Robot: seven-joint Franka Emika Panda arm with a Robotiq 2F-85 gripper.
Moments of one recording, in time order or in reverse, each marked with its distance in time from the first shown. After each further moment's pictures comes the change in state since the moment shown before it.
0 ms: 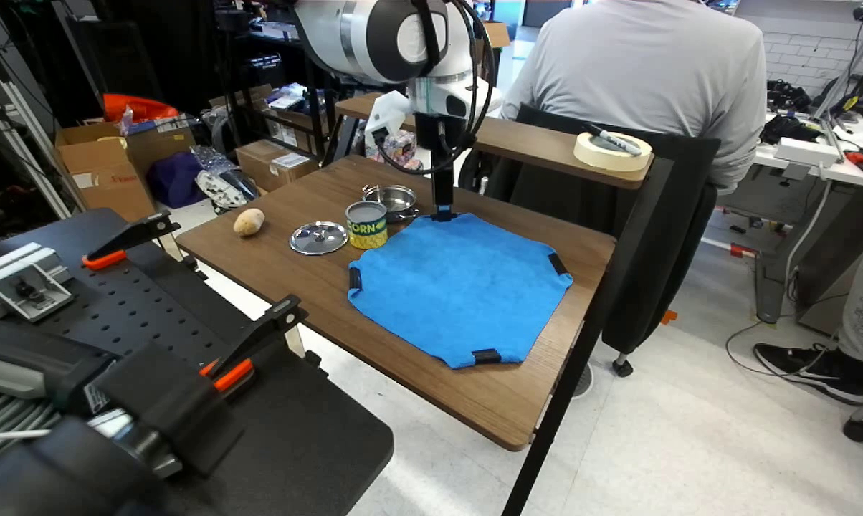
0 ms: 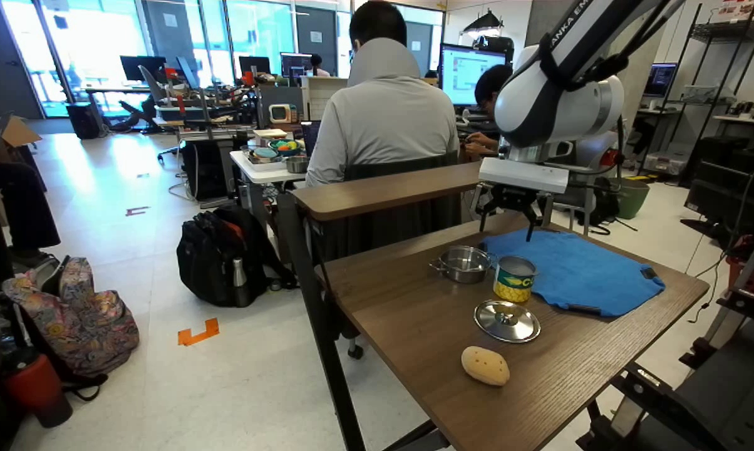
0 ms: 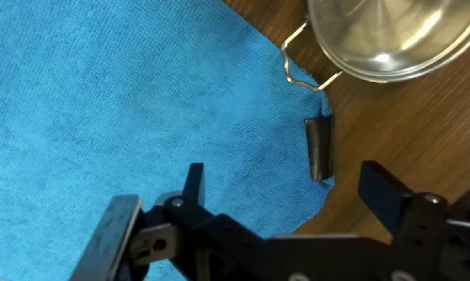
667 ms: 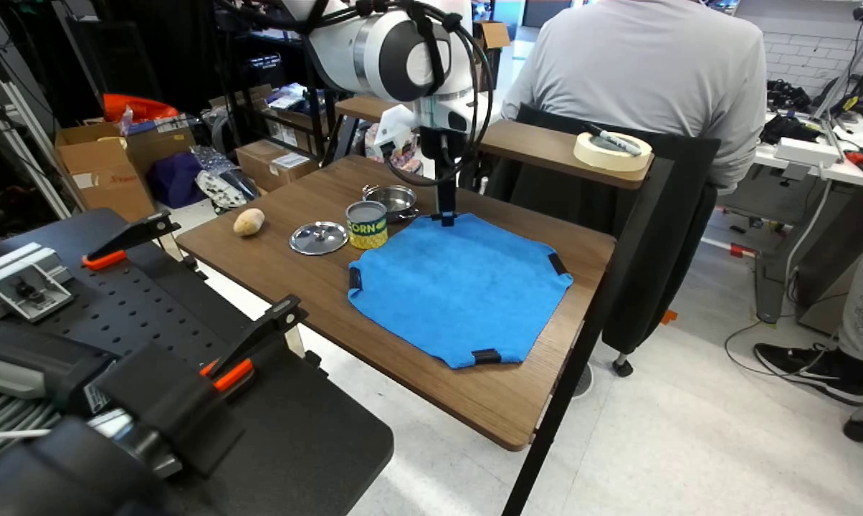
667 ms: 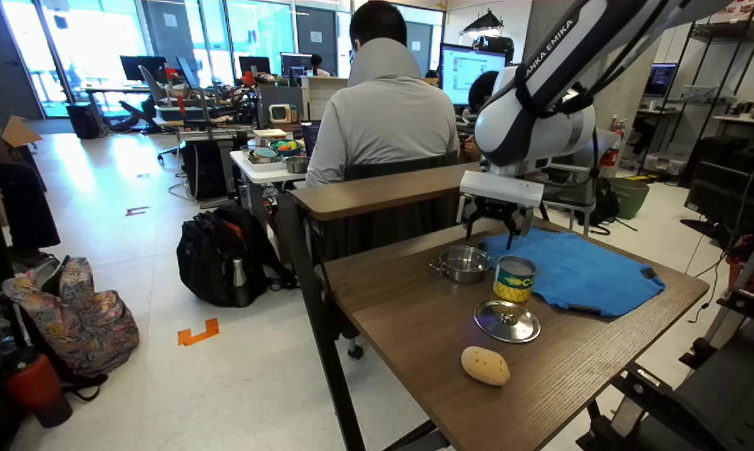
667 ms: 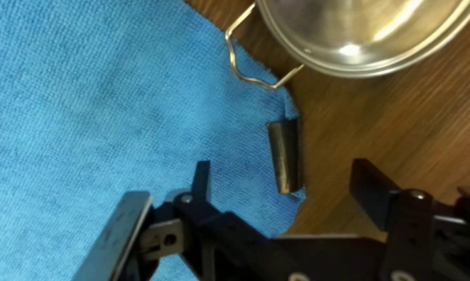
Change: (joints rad) arm 0.010 0.134 0.000 0.173 0.000 -0.026 0.038
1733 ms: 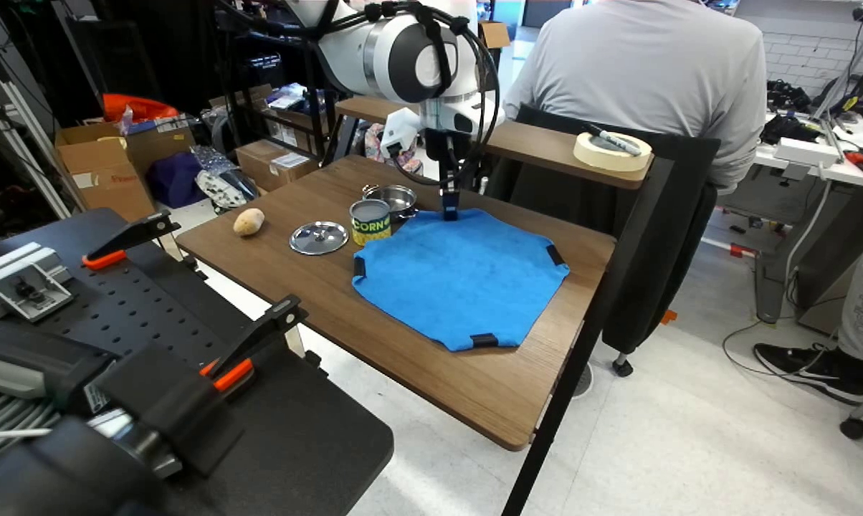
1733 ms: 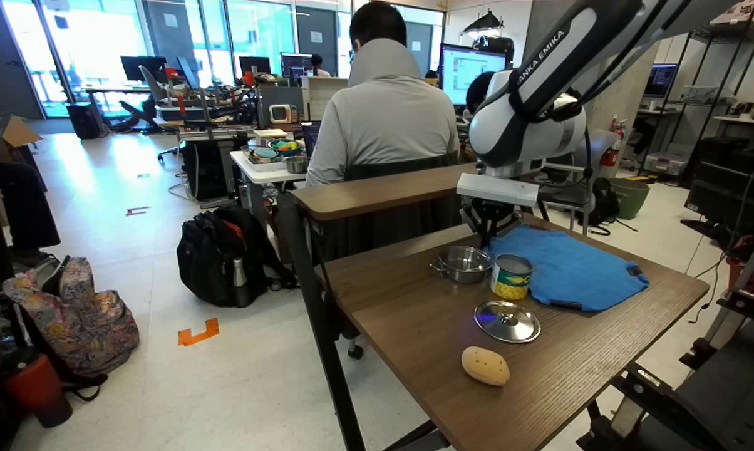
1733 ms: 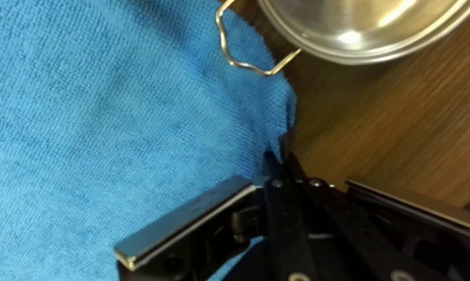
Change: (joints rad) arm -0.001 0.049 -0.011 0.088 -0.001 -0.061 -0.006
